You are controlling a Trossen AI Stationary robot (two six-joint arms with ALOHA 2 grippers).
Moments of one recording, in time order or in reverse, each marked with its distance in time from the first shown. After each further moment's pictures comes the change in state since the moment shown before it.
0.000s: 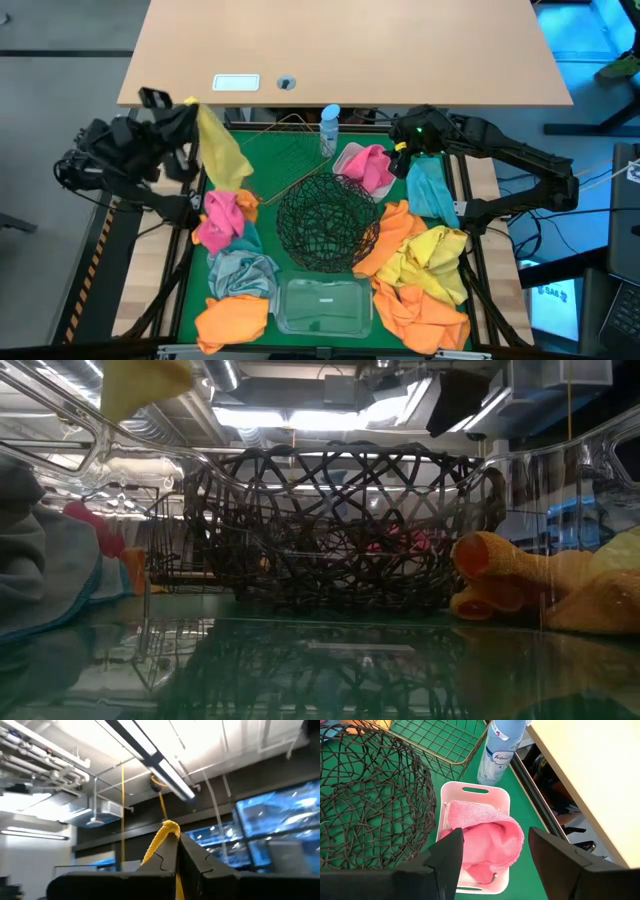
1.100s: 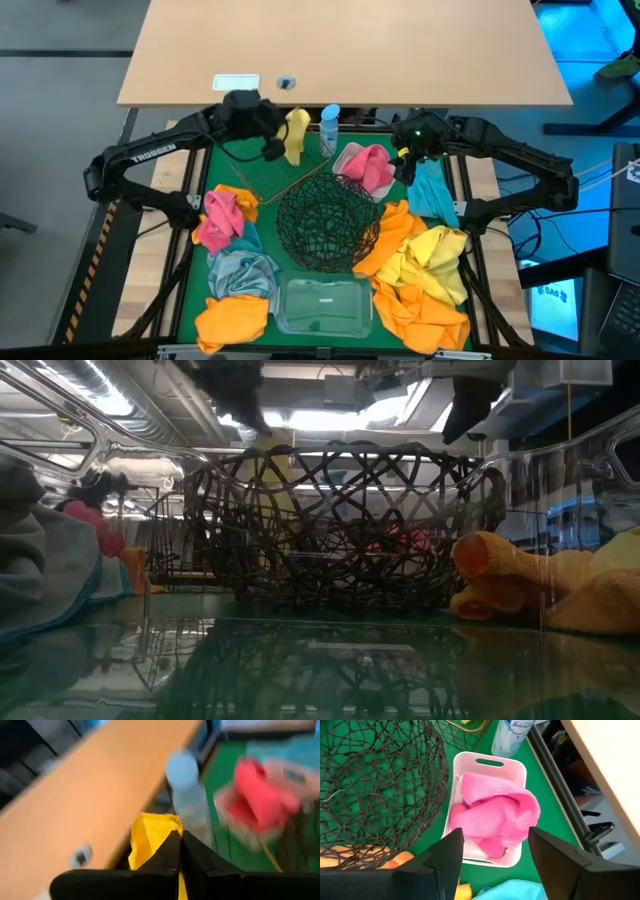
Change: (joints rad) left arm 0.664 0.490 0.139 -0.950 0.291 -0.326; right arm 0.000 0.000 -0.001 -0.117 -0.075 0.000
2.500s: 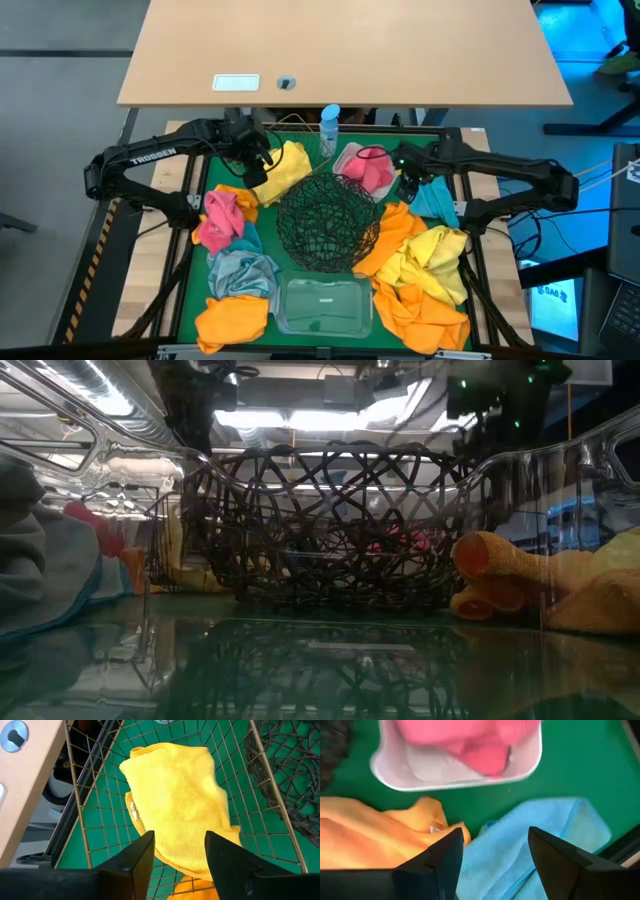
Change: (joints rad) left arm -0.090 -0.001 0.000 -0.543 -0.013 -0.205; right arm -0.016 0.000 -0.419 0.022 0.075 0.263
